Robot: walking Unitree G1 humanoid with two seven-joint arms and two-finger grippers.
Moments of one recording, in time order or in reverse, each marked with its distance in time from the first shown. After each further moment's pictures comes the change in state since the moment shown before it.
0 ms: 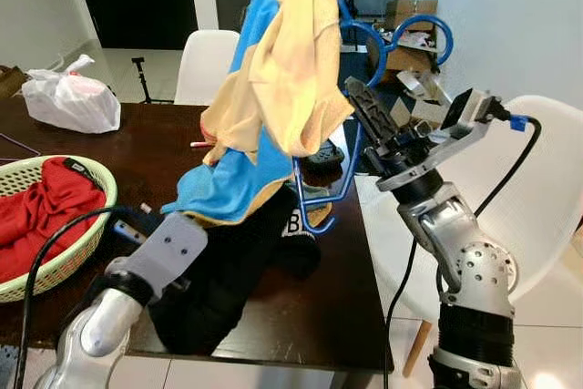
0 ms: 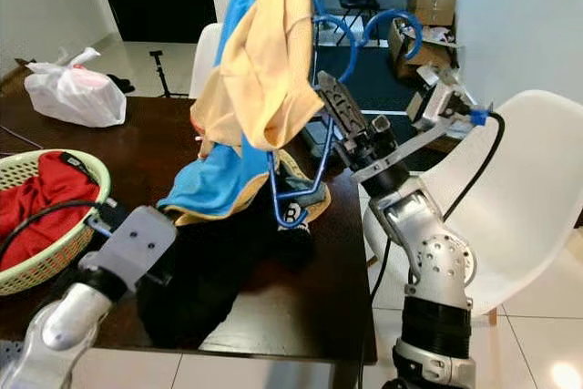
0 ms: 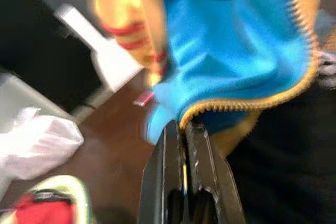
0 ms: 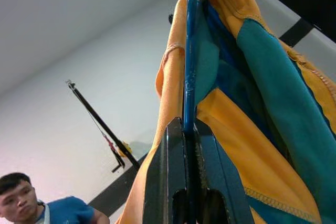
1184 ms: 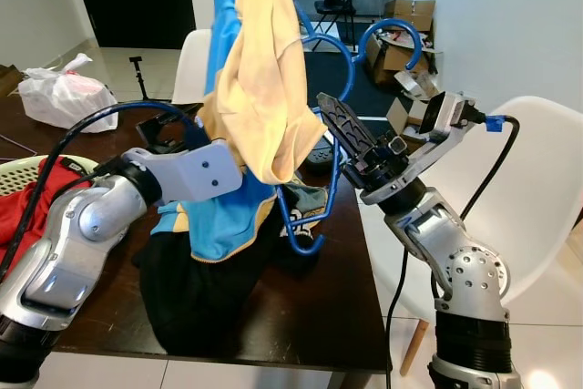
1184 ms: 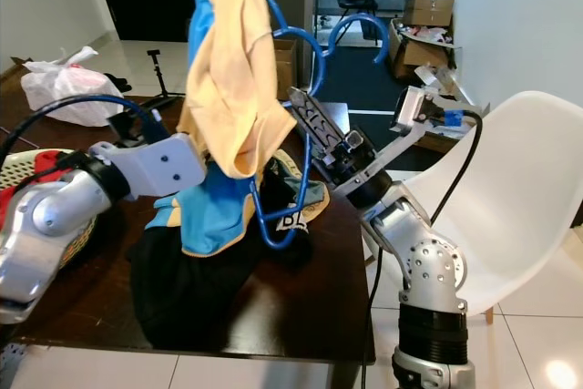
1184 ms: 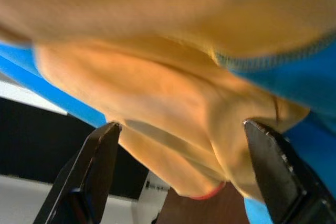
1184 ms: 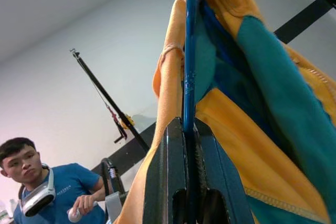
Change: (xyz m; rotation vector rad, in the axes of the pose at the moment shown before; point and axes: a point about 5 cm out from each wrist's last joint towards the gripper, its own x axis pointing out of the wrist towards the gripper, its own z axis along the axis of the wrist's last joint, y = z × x) left arm 0.064 0.052 0.067 0.534 -0.210 -0.170; right arm -0.001 0.010 -0.018 -0.029 0.115 0.073
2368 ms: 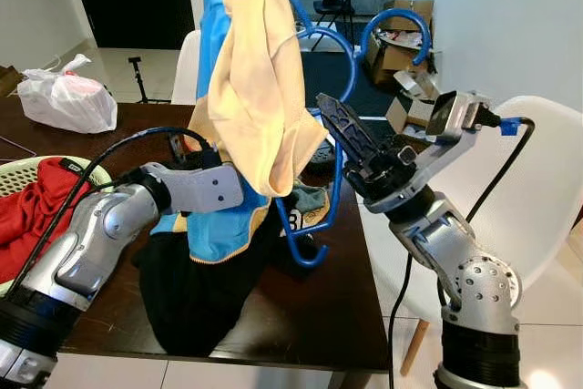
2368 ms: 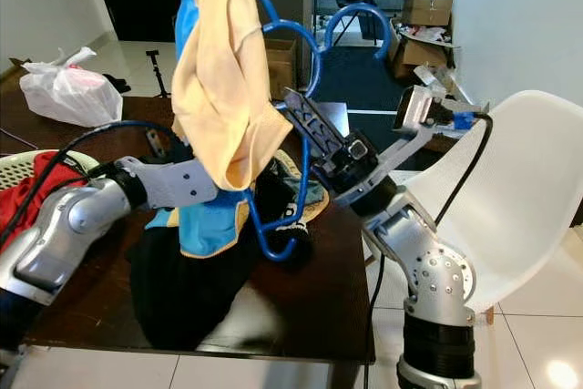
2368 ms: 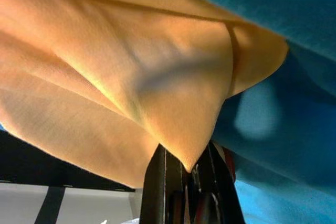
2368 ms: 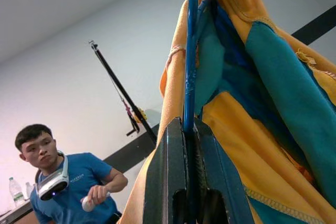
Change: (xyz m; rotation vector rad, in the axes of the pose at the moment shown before) left arm 0.016 -0.028 -0.031 0.025 0.022 -0.086; right arm -0.003 0.015 -0.002 -0.013 0.019 0.066
